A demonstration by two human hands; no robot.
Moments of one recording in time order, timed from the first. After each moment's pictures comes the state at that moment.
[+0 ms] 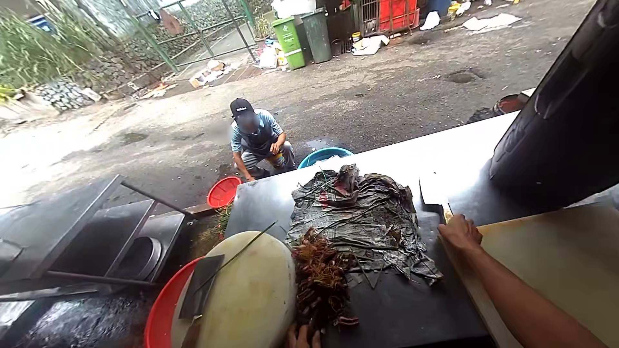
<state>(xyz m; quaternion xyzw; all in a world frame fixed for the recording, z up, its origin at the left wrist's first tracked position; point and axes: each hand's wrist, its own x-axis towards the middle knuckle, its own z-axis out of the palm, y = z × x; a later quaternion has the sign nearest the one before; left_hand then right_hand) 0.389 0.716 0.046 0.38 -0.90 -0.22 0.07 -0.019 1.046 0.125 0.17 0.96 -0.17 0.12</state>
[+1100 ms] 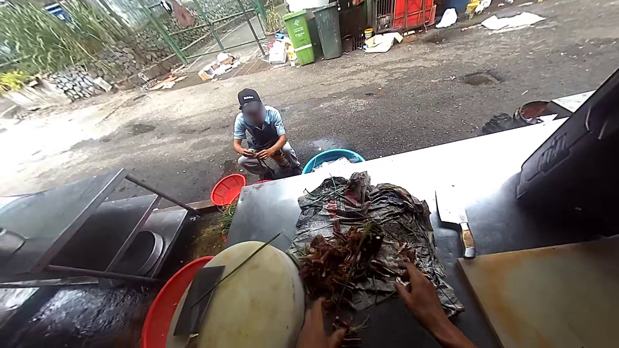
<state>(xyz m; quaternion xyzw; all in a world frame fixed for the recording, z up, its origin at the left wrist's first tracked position) 0.262 0.686 0.153 0.30 -0.87 -0.35 -0.17 0.091 0.937 0.107 -0.12 0.91 -0.36 0.19</state>
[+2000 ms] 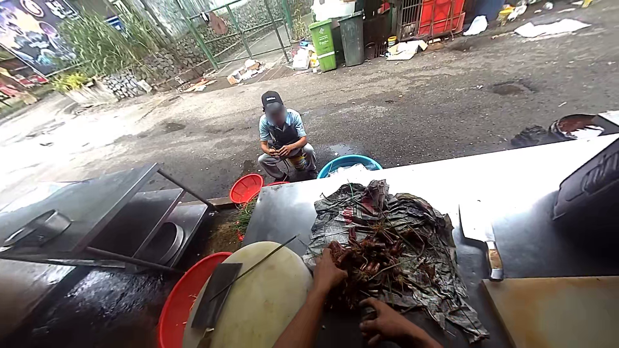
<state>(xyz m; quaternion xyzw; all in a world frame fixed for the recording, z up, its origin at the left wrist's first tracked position) 0.116 0.619 0.116 0.37 -0.87 -0.27 -0.19 0.125 0.847 0.094 -0.06 0.61 -0.50 0.62</state>
